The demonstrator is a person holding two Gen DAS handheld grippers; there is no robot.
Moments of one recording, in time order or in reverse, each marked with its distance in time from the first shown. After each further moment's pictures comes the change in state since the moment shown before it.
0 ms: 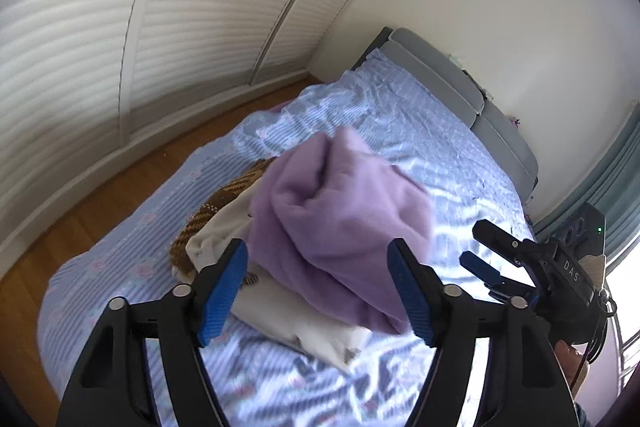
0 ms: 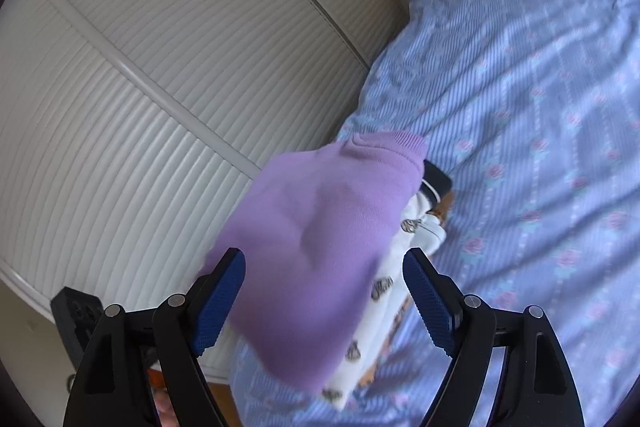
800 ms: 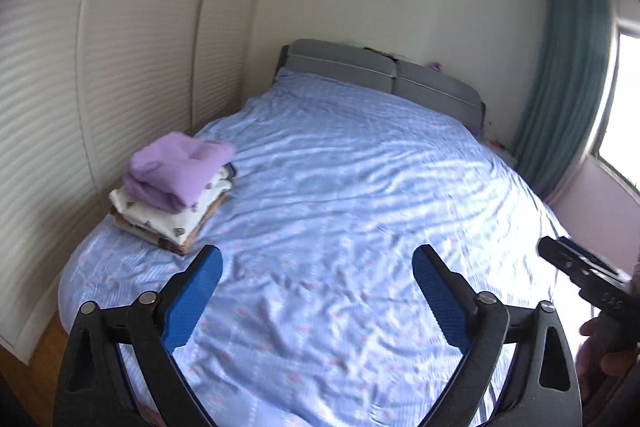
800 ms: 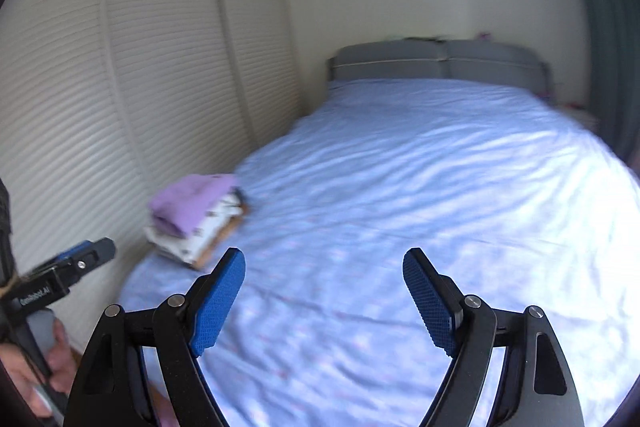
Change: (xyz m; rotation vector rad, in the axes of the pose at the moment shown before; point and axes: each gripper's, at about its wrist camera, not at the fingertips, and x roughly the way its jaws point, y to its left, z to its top) left arm -0.188 -0.284 -0.221 0.439 -0.111 -0.012; right arm -0.432 -0.038 -0.187 -0.216 -0.368 -0.542
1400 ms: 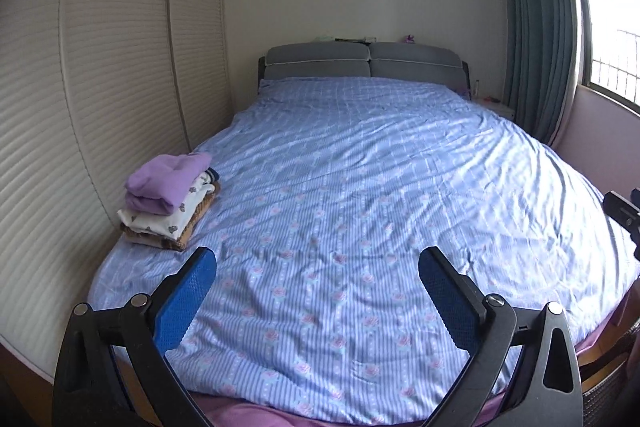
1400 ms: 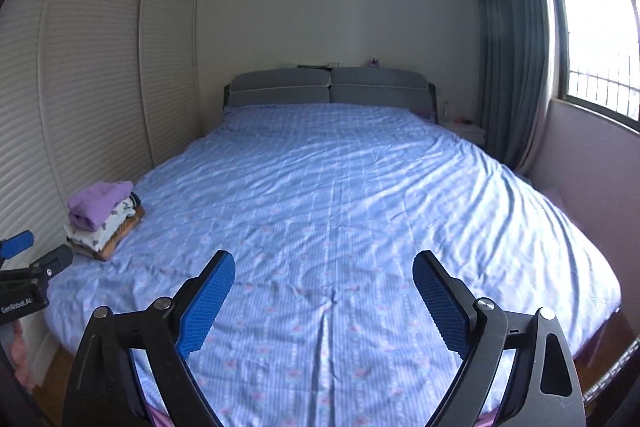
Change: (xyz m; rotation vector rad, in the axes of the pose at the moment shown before) left arm -0.054 -0.104 -0.054 0.197 0.002 0.086; right arm -0.128 -0.076 -0.055 0.015 -0.099 -0.331
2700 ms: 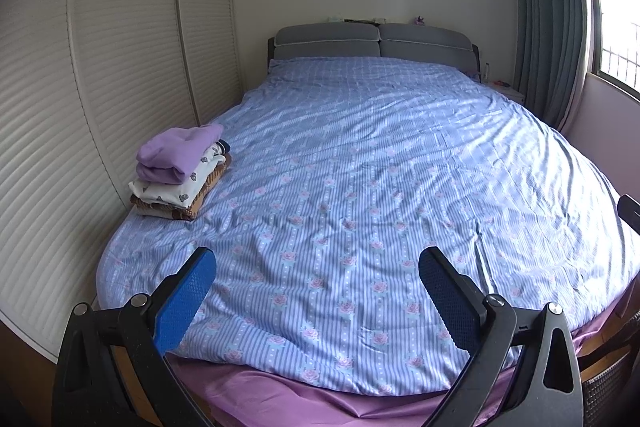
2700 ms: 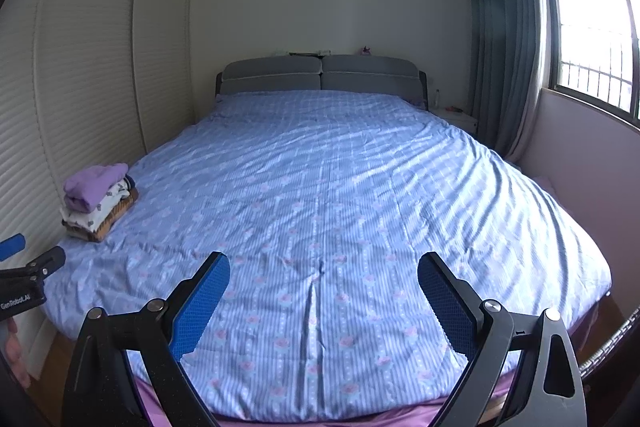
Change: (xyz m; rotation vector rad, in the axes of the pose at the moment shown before) left arm -0.007 0.002 -0.030 -0.004 0.070 0.021; right arm -0.013 -0.009 -0.030 0.010 0.051 -0.020
